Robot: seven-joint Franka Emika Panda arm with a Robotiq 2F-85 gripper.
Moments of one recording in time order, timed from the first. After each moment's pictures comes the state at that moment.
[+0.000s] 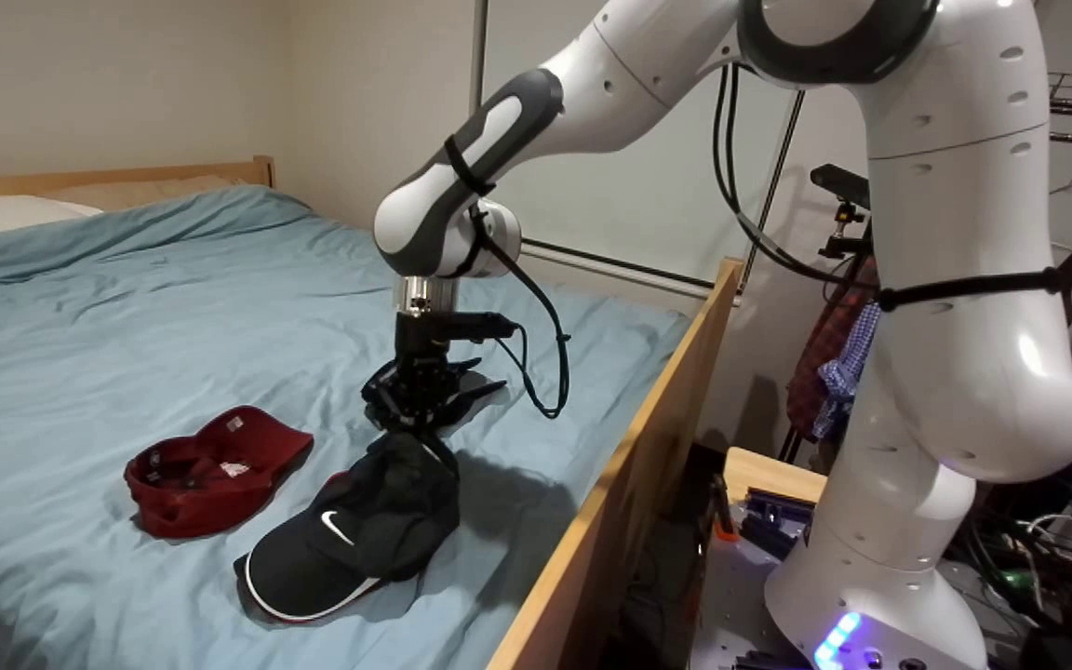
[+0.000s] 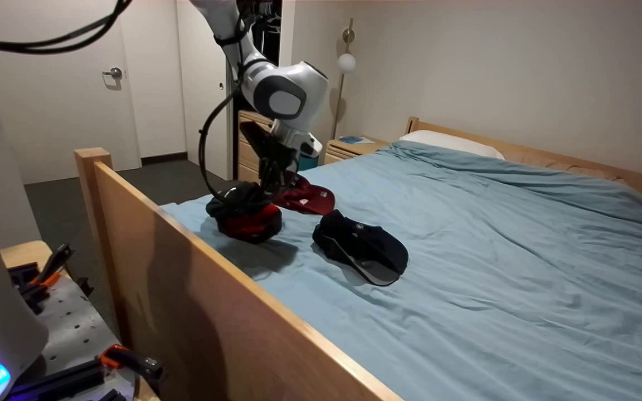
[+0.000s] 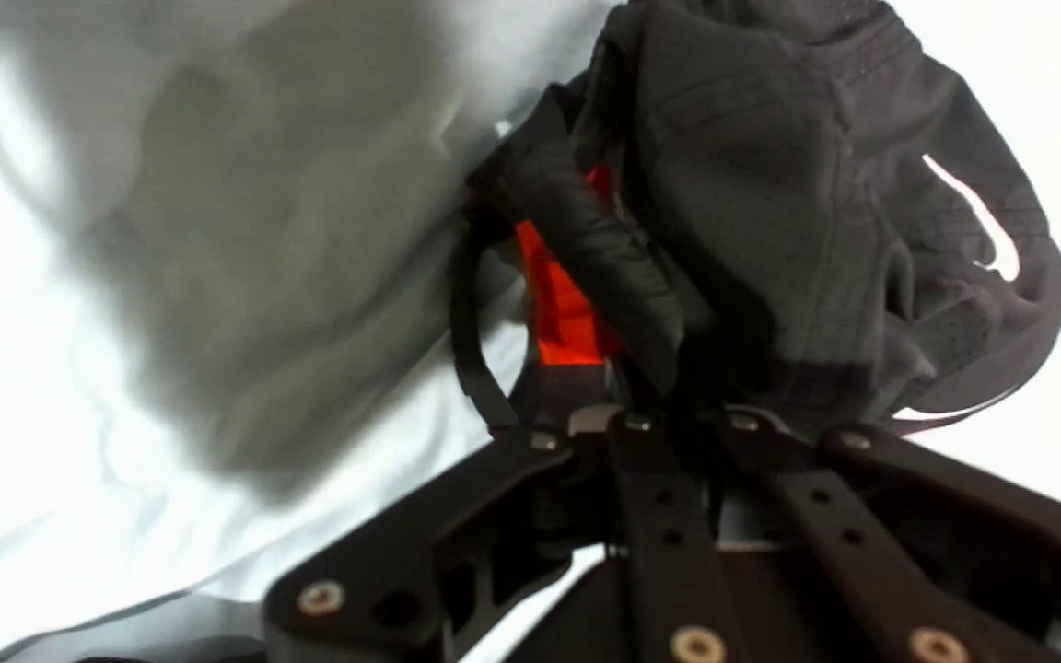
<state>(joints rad) 0.00 0.38 -0.01 -2.08 0.38 2.29 0.04</state>
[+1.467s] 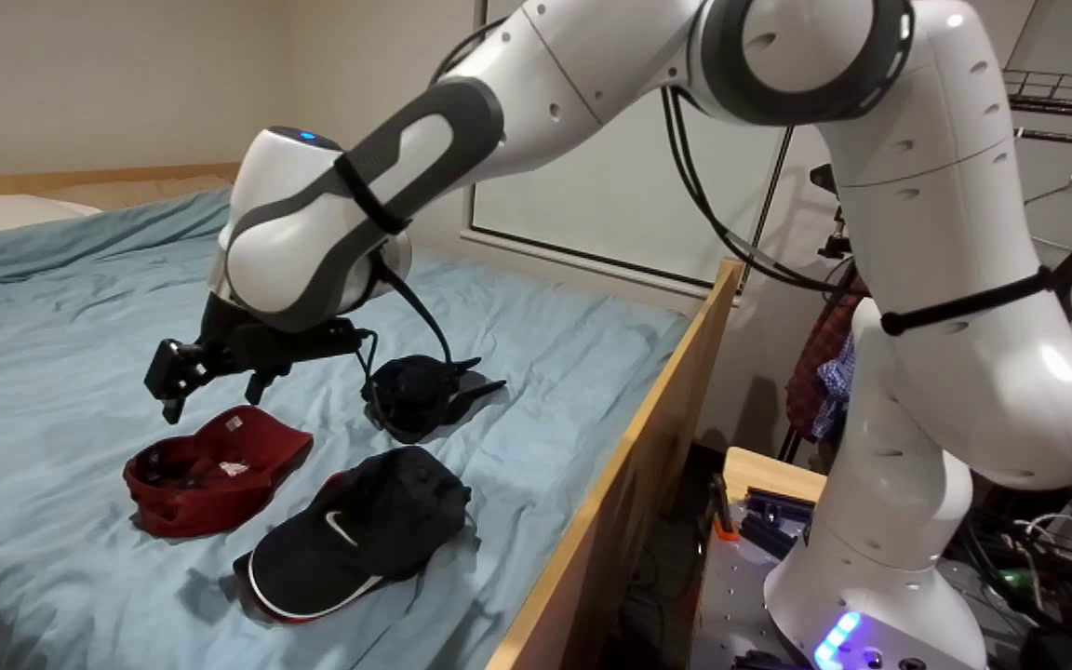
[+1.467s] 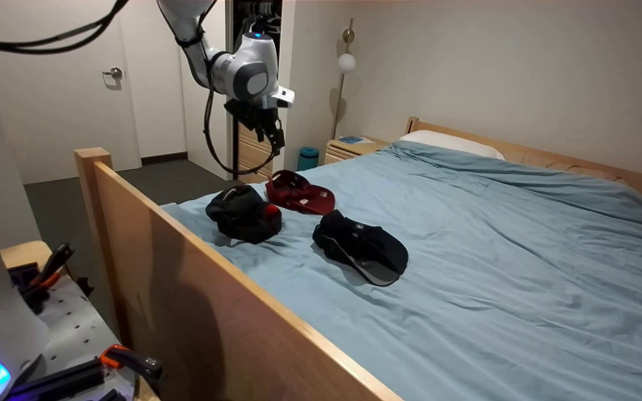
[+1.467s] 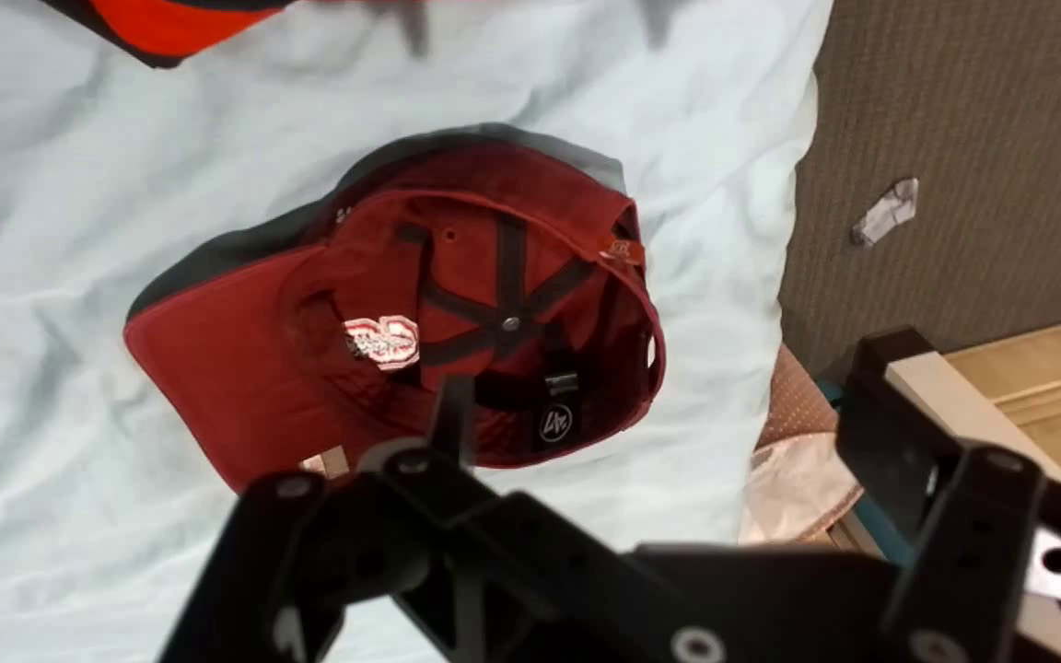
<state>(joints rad) 0.26 0.54 0.02 -1.79 0.14 2.72 0.33</state>
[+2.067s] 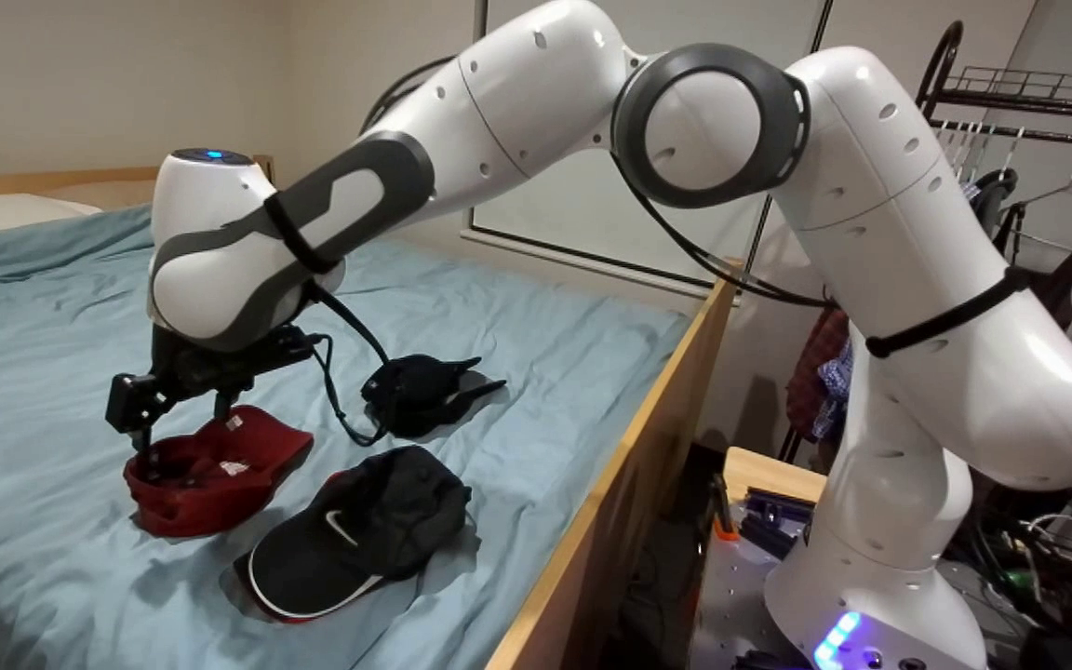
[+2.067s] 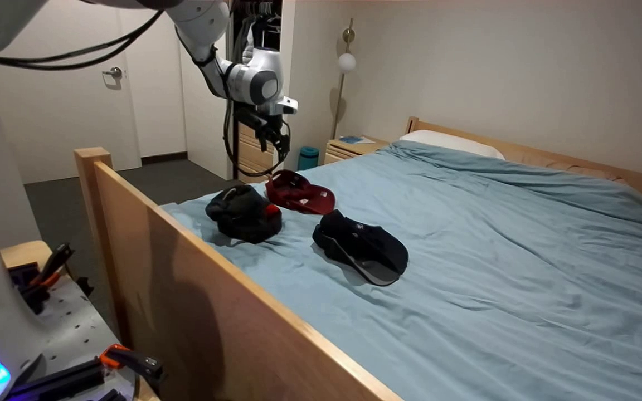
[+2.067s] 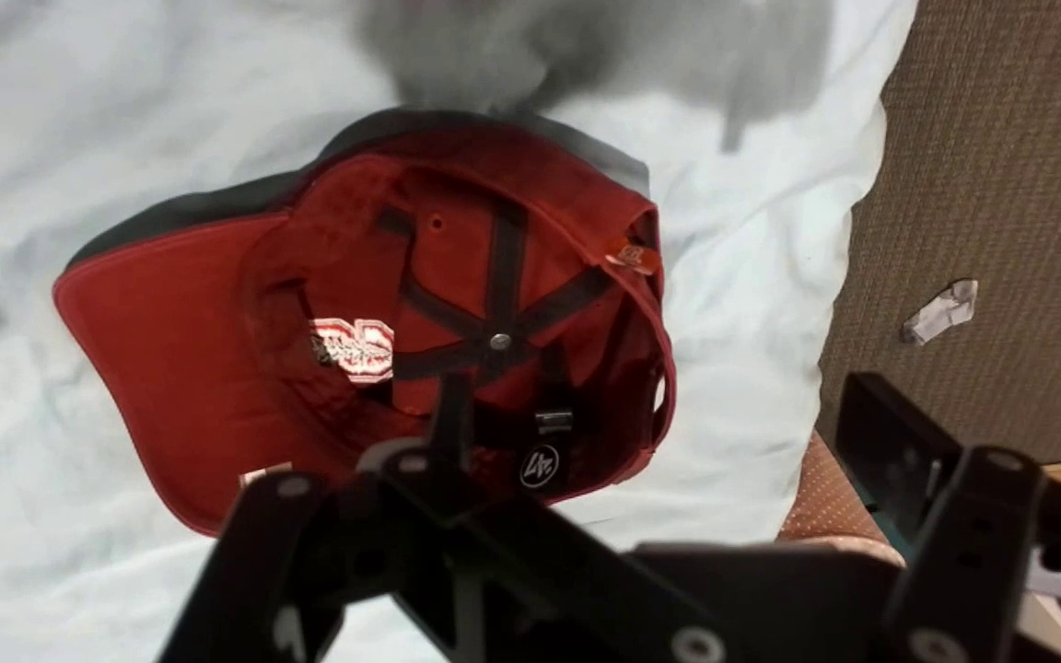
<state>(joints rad) 0.30 0.77 -0.01 -1.45 0.05 2.48 0.34</state>
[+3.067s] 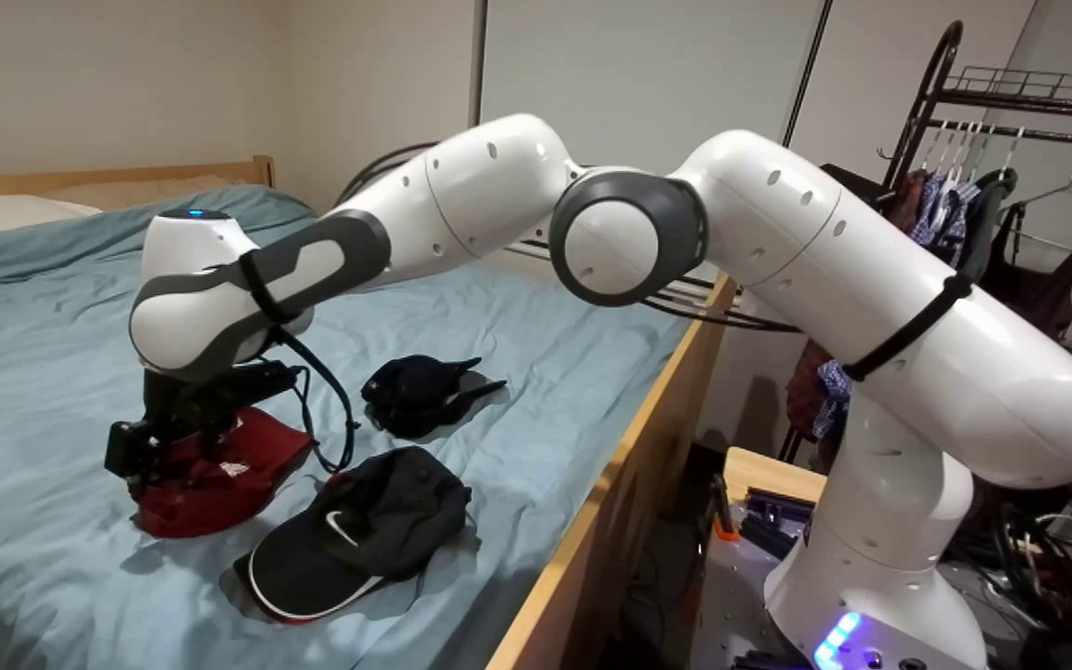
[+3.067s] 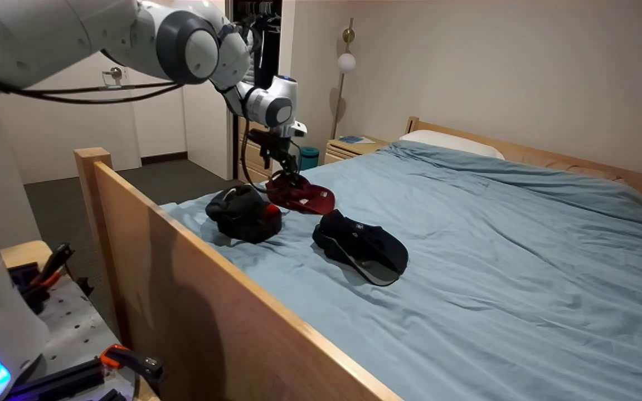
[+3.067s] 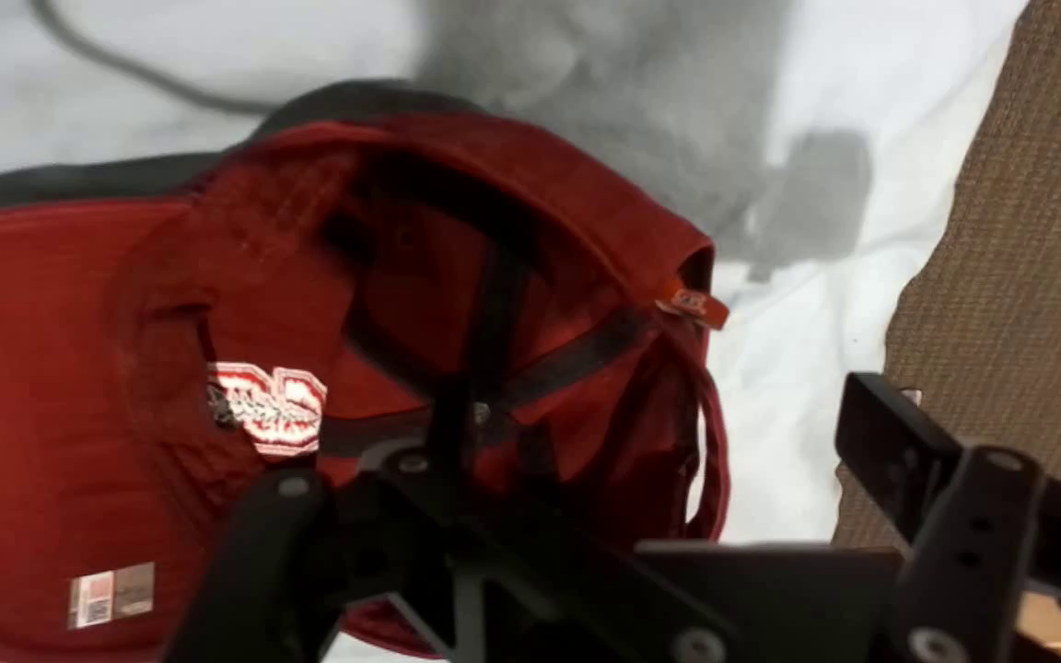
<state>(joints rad) 0.21 1.09 0.09 -1.04 0.06 2.29 0.16</state>
